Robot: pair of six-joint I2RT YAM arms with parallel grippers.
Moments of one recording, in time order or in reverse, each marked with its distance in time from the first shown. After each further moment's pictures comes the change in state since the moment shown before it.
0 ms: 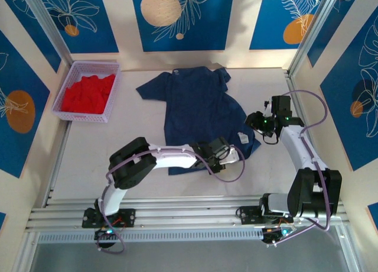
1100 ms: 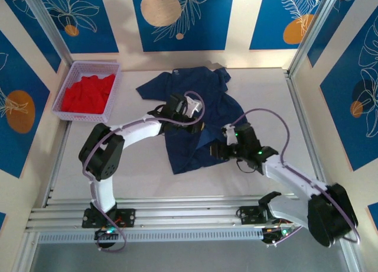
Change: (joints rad) left arm 0.453 -0.187 -0.053 0.092 0.500 -0.546; right arm 0.562 -0.178 -0.412 0.422 0.001 -0.072
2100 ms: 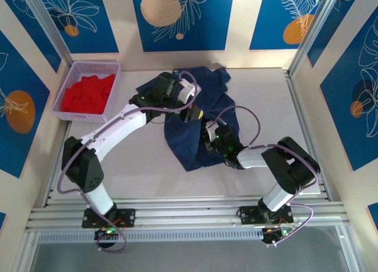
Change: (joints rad) left arm 0.018 -0.187 0.240 -0.386 0.103 0.095; right arm 0.093 0.490 -0.004 0.688 0.336 -0.338
